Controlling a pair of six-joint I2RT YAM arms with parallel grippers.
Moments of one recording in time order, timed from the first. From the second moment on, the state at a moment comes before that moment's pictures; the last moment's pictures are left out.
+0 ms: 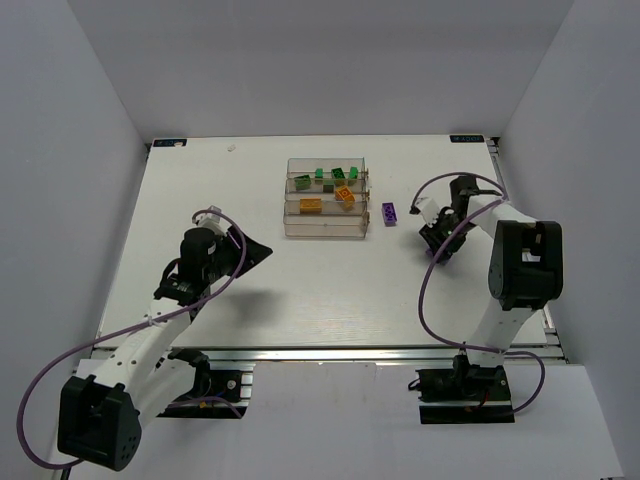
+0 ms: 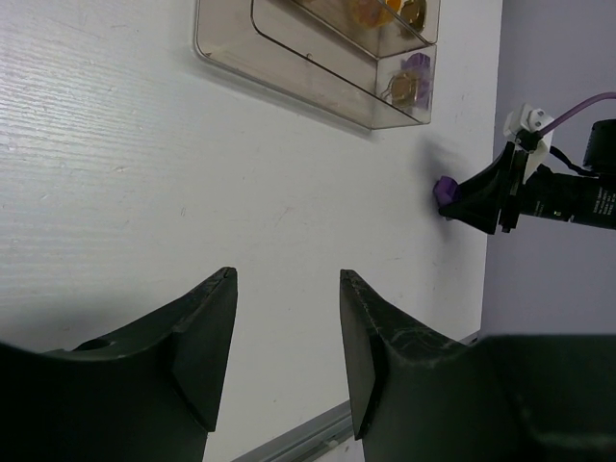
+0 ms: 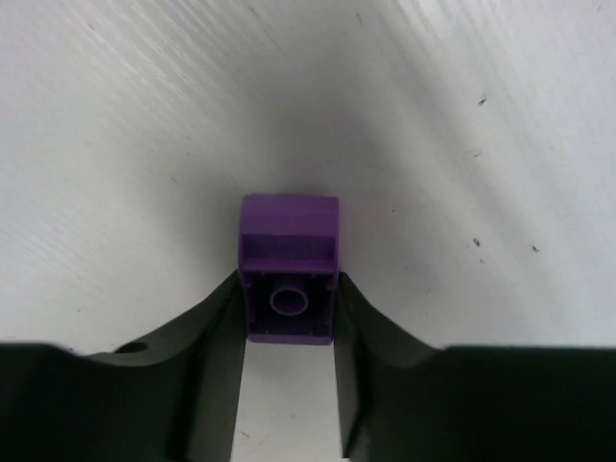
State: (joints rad) left arm -0.28 0.91 0.52 -0.09 0.25 -0.83; right arm 0.01 1.82 1.18 -0.74 -0.25 -0.87
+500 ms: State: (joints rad) left arm -0.28 1.01 0.53 -0.05 0.27 -0.83; right arm 0.22 1.83 1.61 -0.84 -0.66 -0.86
